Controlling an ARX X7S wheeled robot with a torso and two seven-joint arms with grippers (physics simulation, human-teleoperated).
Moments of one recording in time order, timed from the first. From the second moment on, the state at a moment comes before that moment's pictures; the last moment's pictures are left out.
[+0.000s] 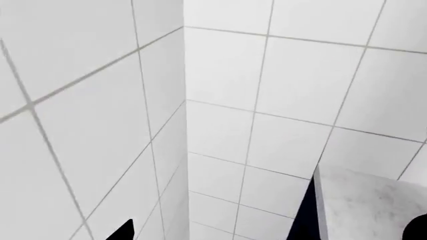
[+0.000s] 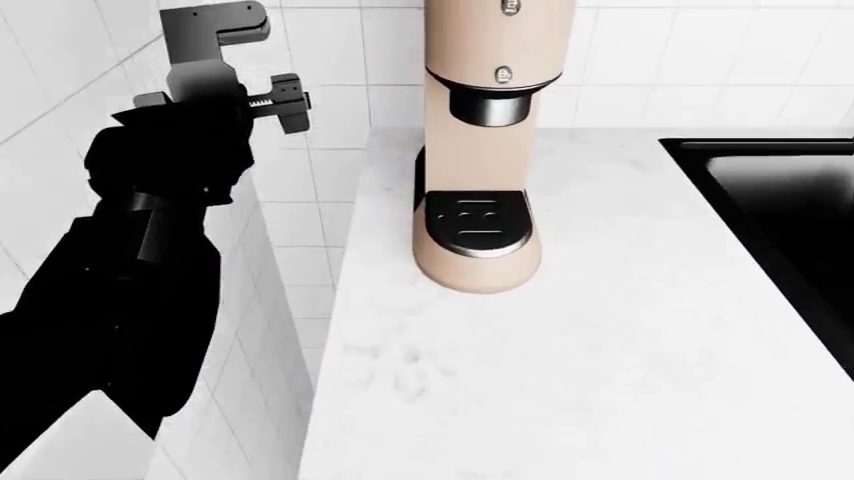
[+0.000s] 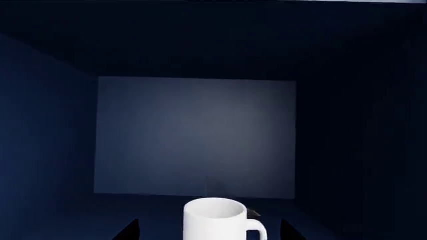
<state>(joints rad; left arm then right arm) -1.58 -0.06 -0.09 -1.31 0.00 -0.50 -0.23 2.35 0.09 0.01 1.07 -0.10 0.89 -0.17</state>
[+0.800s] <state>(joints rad) -1.59 -0.07 -0.11 -1.31 0.00 -0.50 -0.21 2.25 0.11 0.02 1.28 -0.04 0.66 -0.14</state>
